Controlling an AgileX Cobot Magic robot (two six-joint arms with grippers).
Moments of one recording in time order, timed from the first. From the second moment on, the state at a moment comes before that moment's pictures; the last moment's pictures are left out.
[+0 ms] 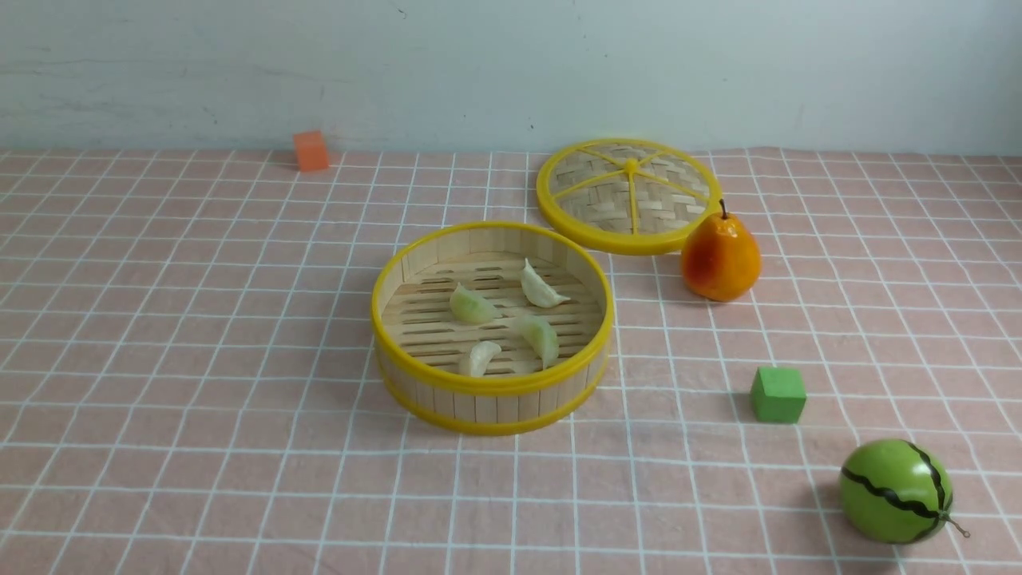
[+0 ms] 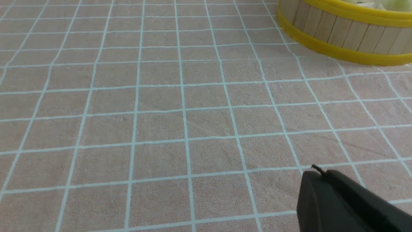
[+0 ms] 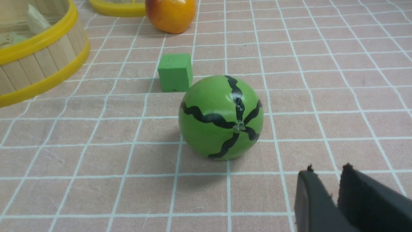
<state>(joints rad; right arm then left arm) -0.04 -0.01 0.01 0.12 0.39 0.00 -0.14 -0.01 0.03 -0.08 0.40 0.01</state>
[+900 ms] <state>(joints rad) -0.04 -0.01 0.01 0.12 0.39 0.00 -0.14 -0.01 0.03 -0.08 0.40 0.01</state>
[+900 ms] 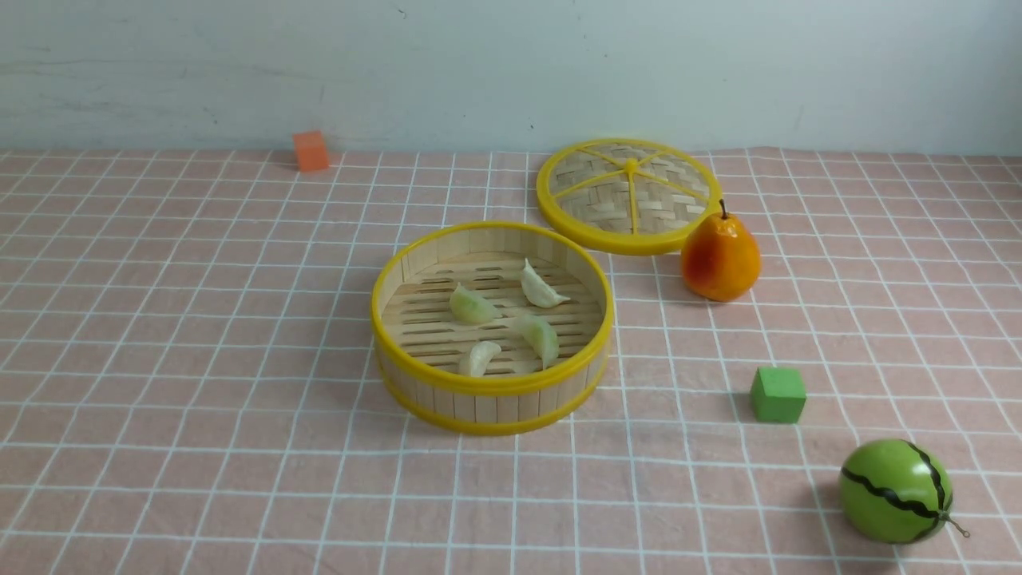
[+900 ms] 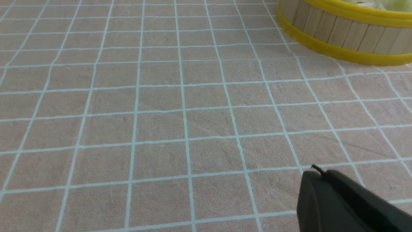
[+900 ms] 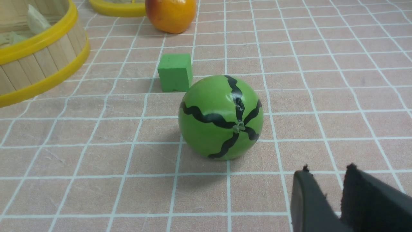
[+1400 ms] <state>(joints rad) -0.04 -0.01 0.01 0.12 0.39 0.00 -0.14 -0.01 0.03 -0.08 0.40 0.01</state>
